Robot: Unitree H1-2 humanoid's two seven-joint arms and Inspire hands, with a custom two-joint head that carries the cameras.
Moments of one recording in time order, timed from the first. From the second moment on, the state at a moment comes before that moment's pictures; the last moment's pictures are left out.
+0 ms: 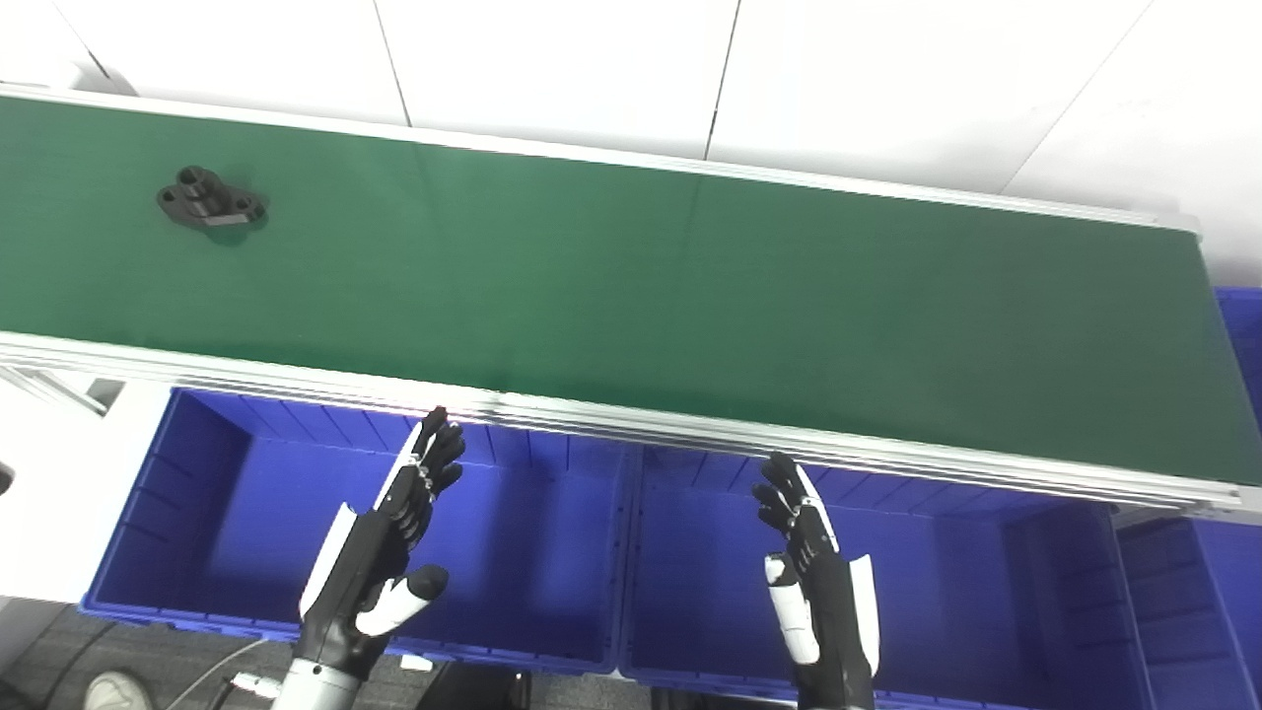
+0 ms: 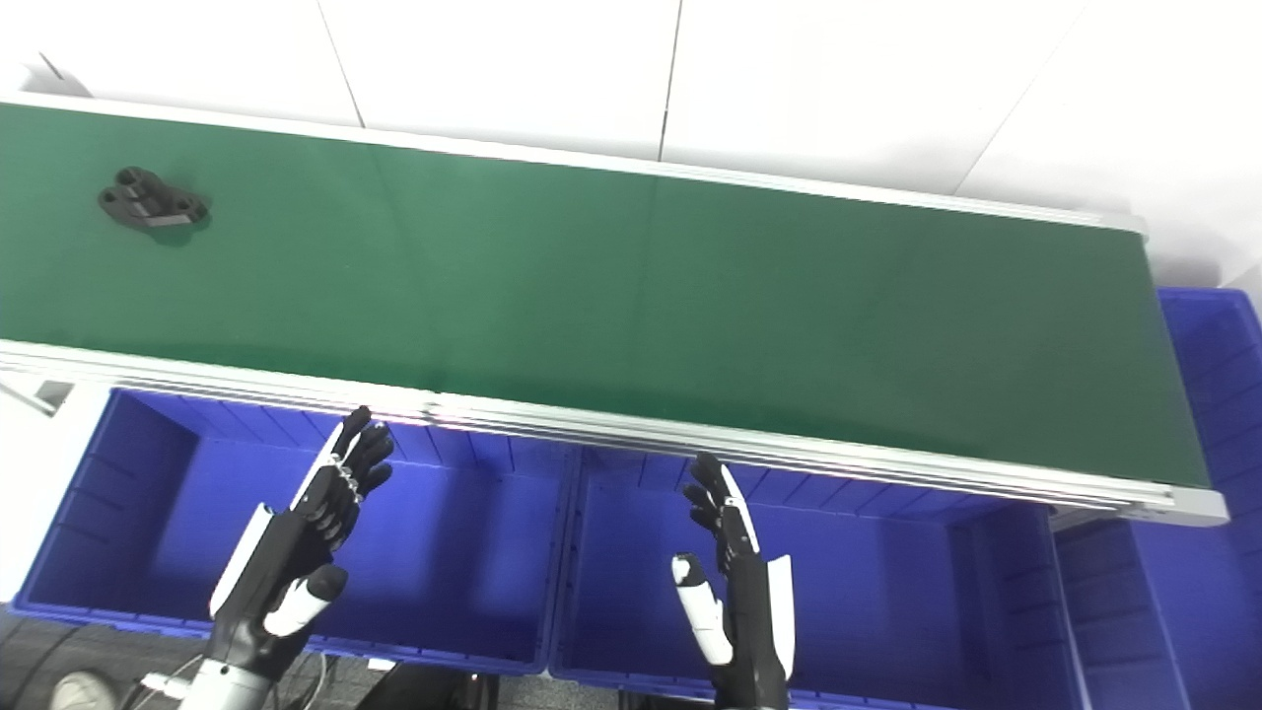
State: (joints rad) left arm 0.54 0.16 -0.18 -0.11 -0.04 -0.37 -0.20; right arm 0.55 -0.07 0.44 0.00 -0.20 -0.41 -0.40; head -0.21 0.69
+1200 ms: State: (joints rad) left arm 0.54 0.16 -0.19 -0.07 -0.06 -0.39 -0.22; right arm 0.55 -0.07 0.44 0.03 -0.20 -0.41 -0.38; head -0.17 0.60
